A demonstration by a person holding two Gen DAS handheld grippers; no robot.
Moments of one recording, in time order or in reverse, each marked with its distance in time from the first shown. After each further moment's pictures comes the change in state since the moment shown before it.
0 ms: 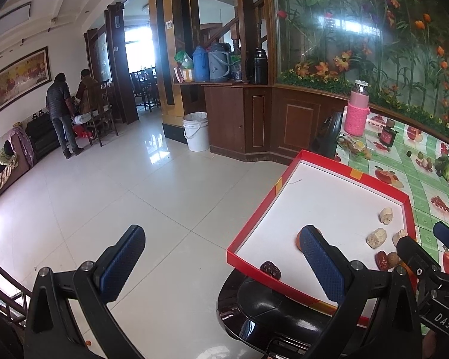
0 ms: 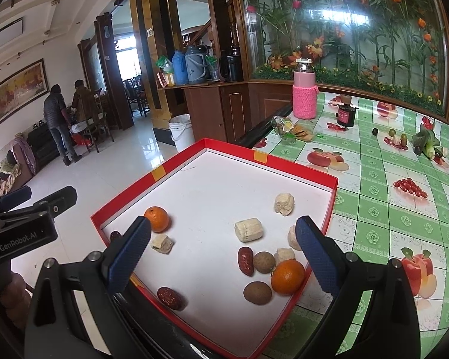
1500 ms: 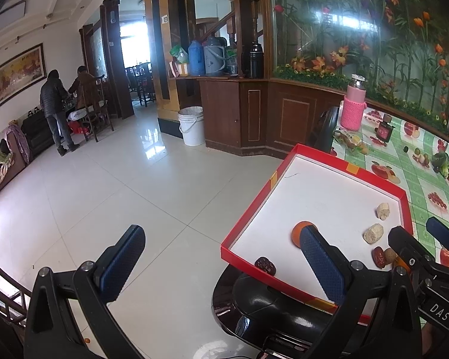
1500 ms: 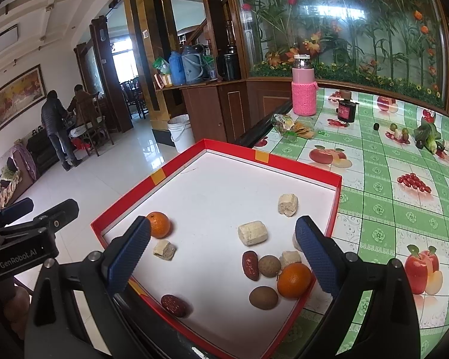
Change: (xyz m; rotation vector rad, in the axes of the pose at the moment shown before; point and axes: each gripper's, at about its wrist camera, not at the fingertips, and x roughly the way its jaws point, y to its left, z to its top) left arm 0.002 -0.006 -0.004 0.009 0.029 -0.024; right arm 0.012 -0.002 0.002 0.027 0.007 0.004
